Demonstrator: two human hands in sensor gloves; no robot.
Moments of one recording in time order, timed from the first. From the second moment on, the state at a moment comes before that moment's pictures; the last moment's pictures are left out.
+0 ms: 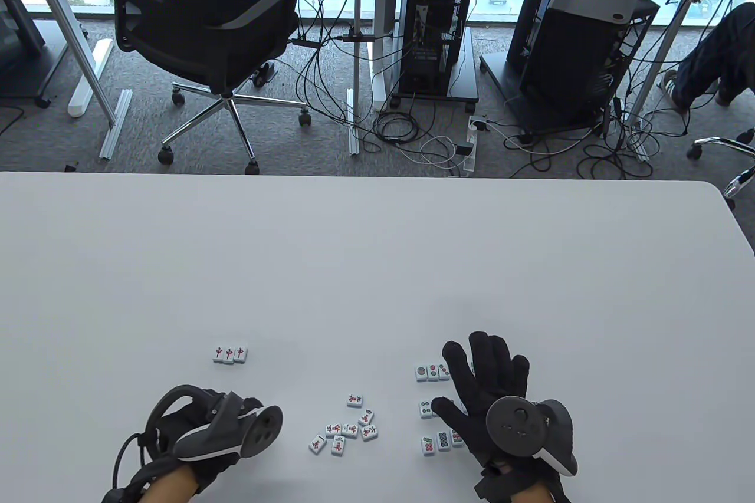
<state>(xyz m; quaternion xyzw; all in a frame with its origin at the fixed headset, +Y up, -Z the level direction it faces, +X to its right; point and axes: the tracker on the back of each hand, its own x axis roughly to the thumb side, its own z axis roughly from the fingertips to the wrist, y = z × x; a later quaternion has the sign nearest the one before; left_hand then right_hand) -0.177 -0.724 -0.224 -0.05 -0.22 -0.14 0.96 0.176 -0.716 -0.236 0.18 -0.04 0.95 0.24</state>
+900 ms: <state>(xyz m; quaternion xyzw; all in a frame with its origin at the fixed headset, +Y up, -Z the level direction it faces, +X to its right) -0.126 -0.751 -0.222 -0.09 -0.22 -0.17 0.96 0.175 -0.719 -0.237 0.19 -0.04 0.95 0.24</state>
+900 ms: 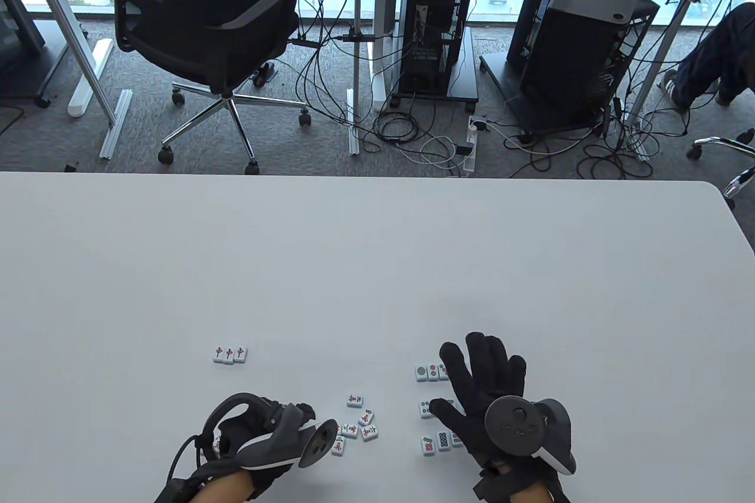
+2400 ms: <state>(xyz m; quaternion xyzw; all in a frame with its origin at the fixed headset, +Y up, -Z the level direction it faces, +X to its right) -0.252 -0.755 -0.288 -0.12 -0.06 -0.20 0.97 0.178 -0.720 -0.239 0.18 -0.03 0.95 0.25</state>
